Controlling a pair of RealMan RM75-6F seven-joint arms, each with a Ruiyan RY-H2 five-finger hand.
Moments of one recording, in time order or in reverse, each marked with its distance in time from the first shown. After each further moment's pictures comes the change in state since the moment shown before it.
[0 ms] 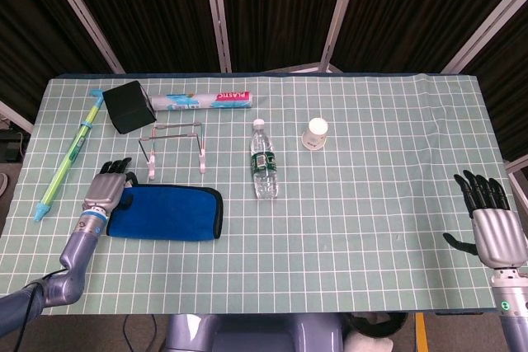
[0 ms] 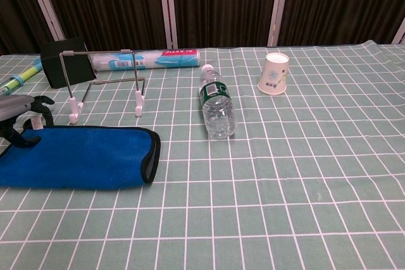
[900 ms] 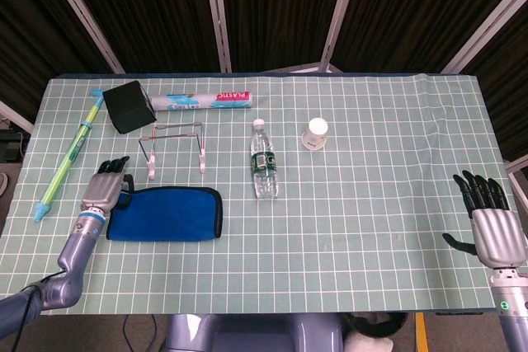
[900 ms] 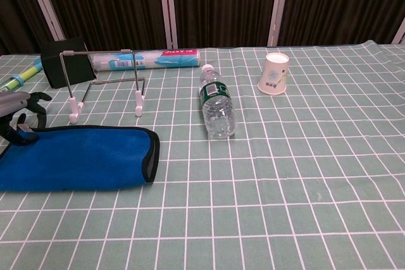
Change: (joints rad) left arm 0.015 0.005 -0.012 -0.012 0.028 0.034 -0.030; right arm 0.002 -0.002 -0.001 0.002 0.002 -0.005 -0.003
